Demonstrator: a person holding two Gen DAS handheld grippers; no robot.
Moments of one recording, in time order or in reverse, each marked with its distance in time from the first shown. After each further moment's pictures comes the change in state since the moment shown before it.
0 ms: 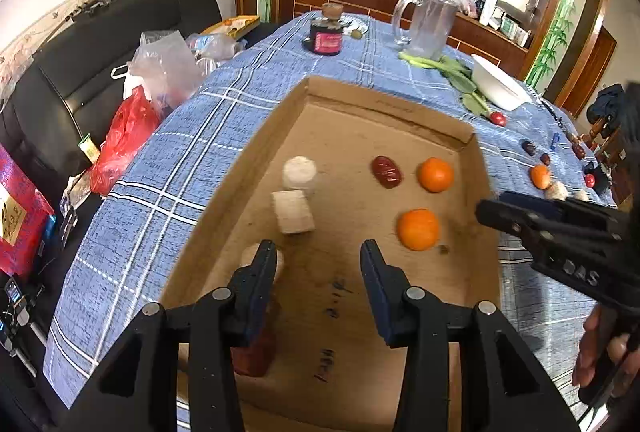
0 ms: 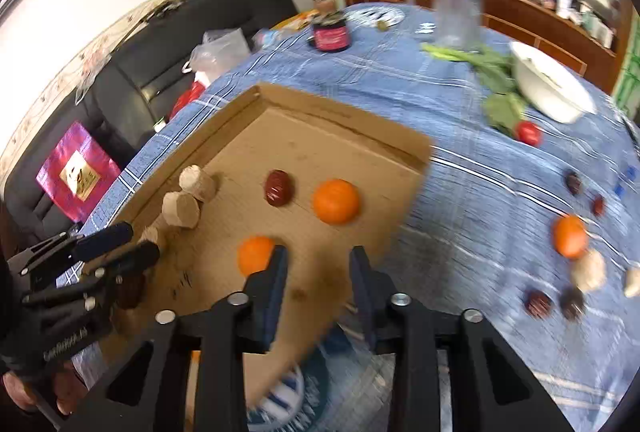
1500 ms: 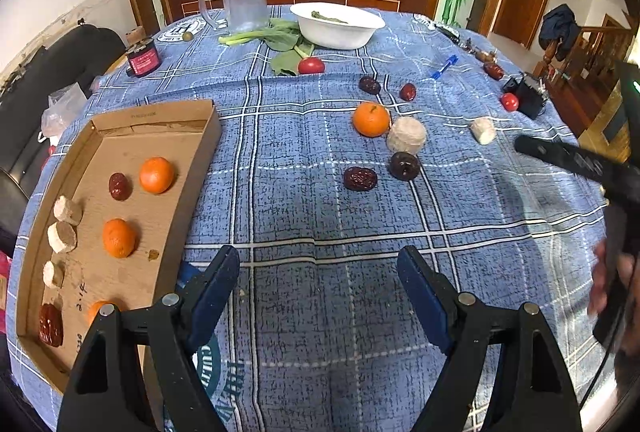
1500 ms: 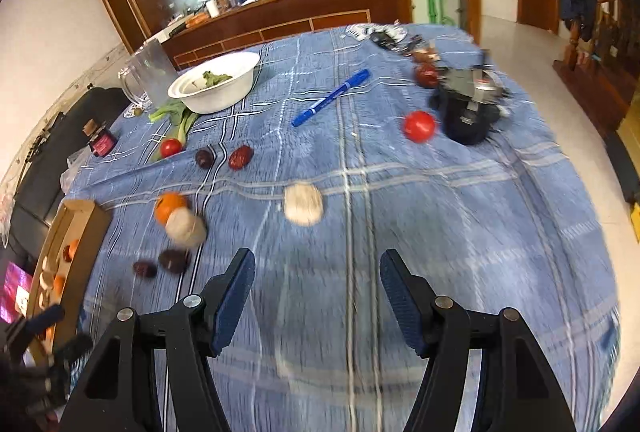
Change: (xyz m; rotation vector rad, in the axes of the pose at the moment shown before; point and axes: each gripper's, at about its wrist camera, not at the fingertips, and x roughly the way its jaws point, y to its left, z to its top) left arm 0.022 -0.233 -0.021 0.261 0.076 -0.081; right arm -0.112 -0.286 -0.093 0.446 -0.128 -0.258
